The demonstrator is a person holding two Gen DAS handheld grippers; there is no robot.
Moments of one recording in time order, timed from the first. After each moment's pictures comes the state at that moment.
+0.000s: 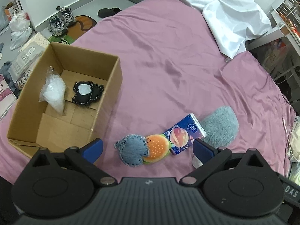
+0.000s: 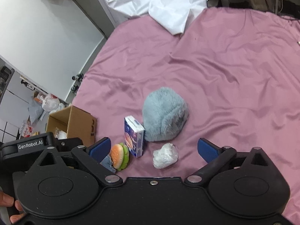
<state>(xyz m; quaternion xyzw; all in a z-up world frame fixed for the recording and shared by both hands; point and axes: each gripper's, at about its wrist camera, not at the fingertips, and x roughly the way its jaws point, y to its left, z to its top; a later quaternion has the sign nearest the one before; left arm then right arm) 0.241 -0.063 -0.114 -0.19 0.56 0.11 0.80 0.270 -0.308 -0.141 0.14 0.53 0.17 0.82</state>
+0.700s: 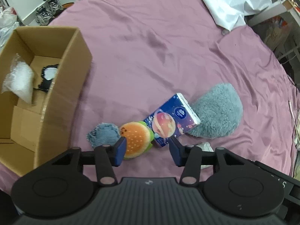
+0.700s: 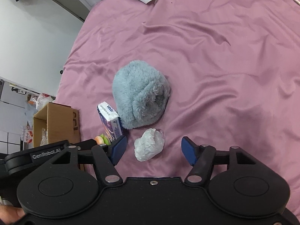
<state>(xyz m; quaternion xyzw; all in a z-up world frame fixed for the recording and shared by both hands) 0.270 -0.101 -0.167 -0.17 0.60 0.08 0.77 0.290 -0.323 -0.193 0.19 0.59 0.13 0.77</state>
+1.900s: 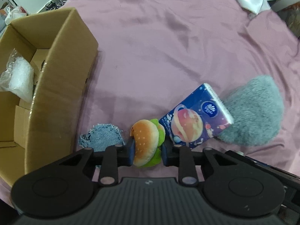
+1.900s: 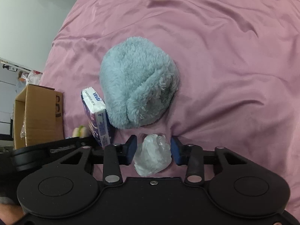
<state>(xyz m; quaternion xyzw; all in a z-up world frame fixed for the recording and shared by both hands) 0.287 -0.097 -0.205 -0.14 0.63 0.13 0.75 0.312 -0.293 -0.227 0.12 0.64 0.15 0.75</state>
